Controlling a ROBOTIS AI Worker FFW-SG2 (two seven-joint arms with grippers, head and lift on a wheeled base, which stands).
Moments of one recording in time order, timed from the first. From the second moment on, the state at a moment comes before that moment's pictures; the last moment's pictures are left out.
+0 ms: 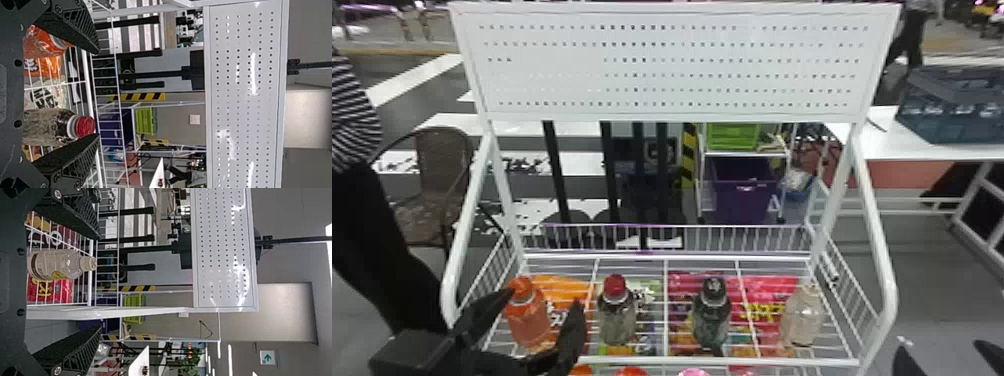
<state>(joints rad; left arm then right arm) 0.56 0.24 -0.07 -2.39 0.13 0.32 0.07 0.85 -0.14 -0.22 -2.38 -0.27 -0.01 0.17</state>
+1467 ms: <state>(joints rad) 0.56 0.24 -0.08 -2.38 0.13 0.32 0.08 0.61 -0.10 0.05 -1.78 -0.19 -0.51 0.14</state>
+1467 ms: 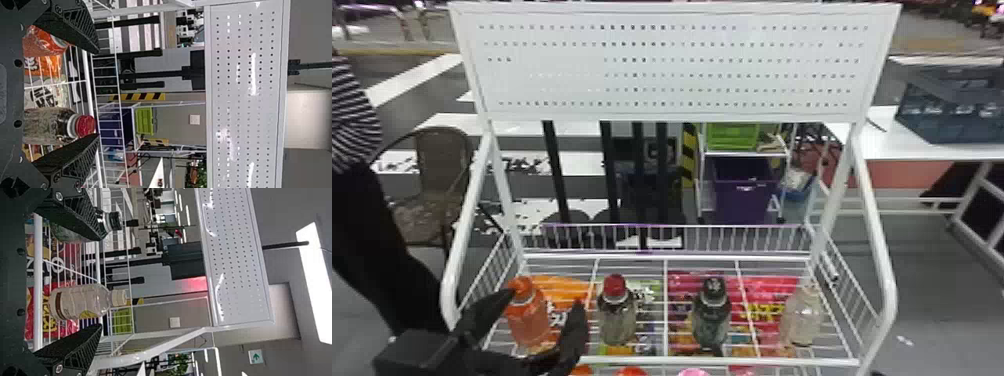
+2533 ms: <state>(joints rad) 0.50 0.24 -0.06 -2.30 0.14 0.34 0.07 0.04 0.00 0.30 -1.27 0.01 -0.28 0.00</state>
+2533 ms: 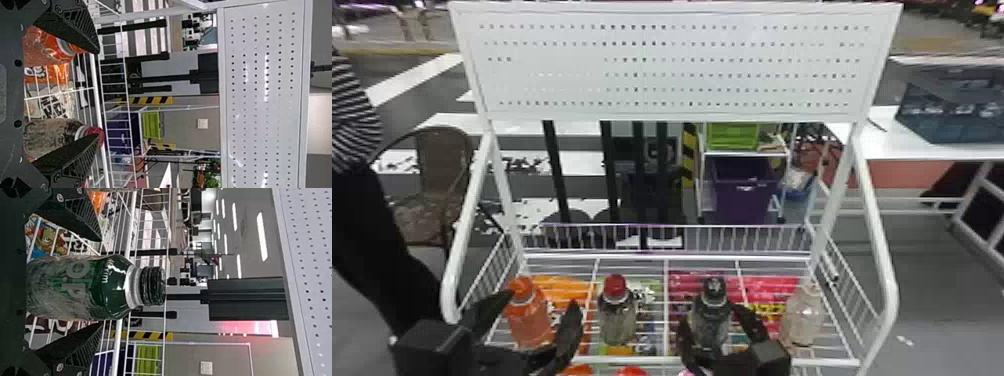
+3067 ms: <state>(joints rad) 0.50 0.25 -0.05 -2.29 0.16 0.33 0.07 0.02 0.00 0.31 -1.29 0.03 -0.21 -0.05</state>
